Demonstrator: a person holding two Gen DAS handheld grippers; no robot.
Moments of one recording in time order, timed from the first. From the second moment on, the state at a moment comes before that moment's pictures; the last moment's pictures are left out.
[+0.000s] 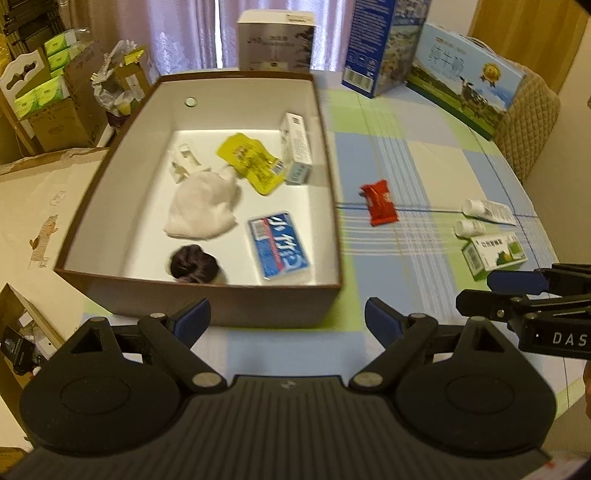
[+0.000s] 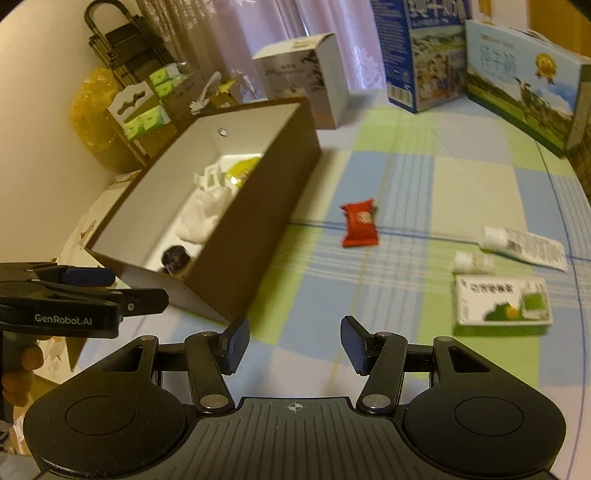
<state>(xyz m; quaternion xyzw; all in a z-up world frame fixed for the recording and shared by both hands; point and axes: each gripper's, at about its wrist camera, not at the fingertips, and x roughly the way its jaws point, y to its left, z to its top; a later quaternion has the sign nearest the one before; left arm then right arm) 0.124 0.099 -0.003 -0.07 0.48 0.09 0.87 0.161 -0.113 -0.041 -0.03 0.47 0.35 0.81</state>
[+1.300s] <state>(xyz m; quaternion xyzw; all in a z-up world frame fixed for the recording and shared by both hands) 0.197 -0.023 -0.041 -0.06 0.50 0.05 0.86 0.252 -0.275 -0.067 0.01 0.46 0.26 0.85</state>
